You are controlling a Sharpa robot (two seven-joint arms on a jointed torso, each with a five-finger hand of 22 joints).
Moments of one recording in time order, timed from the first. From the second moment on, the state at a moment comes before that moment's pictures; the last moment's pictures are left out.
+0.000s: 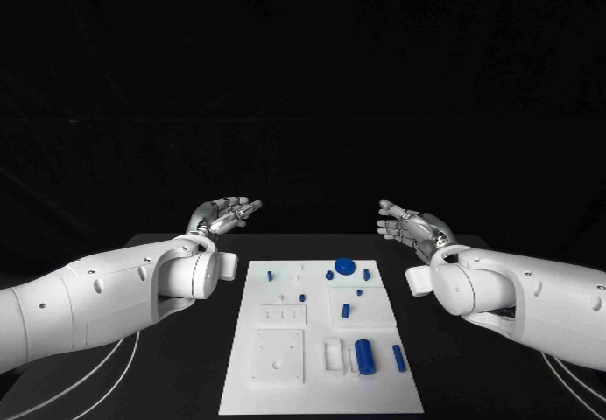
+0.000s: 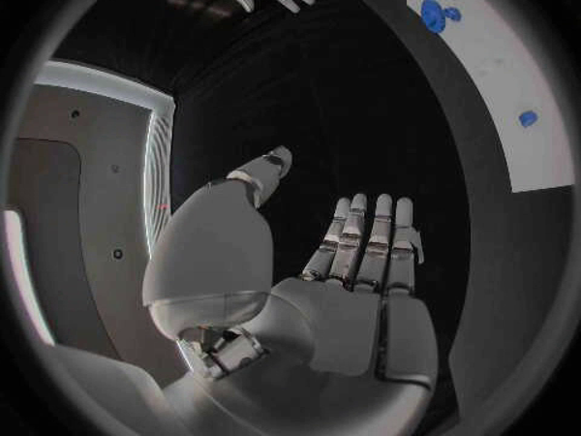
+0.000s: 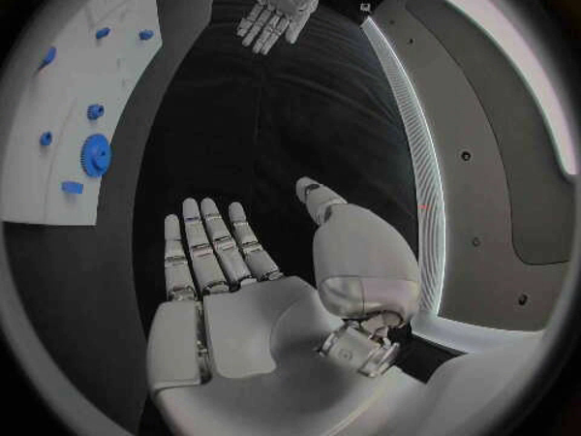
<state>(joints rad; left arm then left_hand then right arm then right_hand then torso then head) 1.30 -0.73 -0.18 1.31 0.01 -0.62 0.35 1.12 -0.29 0.50 0.09 0.09 0.48 0.13 0.31 0.46 0.71 0.11 0.06 0.07 0.50 0.17 0.31 0.41 0.01 0.36 0.12 0.29 1.29 1.28 -0.81 -0.18 1.43 0.00 -0.53 0.30 0.87 -0.04 0.27 0.05 0.29 0.49 0.16 0.26 0.41 0.69 0.22 0.06 0.07 0.53 0.22 0.25 0.32 0.05 0.27 0.22 0.06 1.22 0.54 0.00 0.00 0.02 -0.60</state>
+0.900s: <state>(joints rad) 1.30 -0.74 -0.18 1.31 0.01 -0.53 0.30 1.21 -0.24 0.49 0.08 0.10 0.59 0.17 0.36 0.50 0.85 0.15 0.11 0.09 0.62 0.18 0.39 0.46 0.01 0.48 0.08 0.36 1.31 1.32 -0.78 -0.21 1.29 -0.27 -0.37 0.16 1.13 -0.06 0.41 -0.26 0.26 0.68 0.18 0.35 0.41 0.93 0.21 0.13 0.09 0.78 0.21 0.37 0.37 0.14 0.51 0.21 0.09 1.30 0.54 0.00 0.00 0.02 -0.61</state>
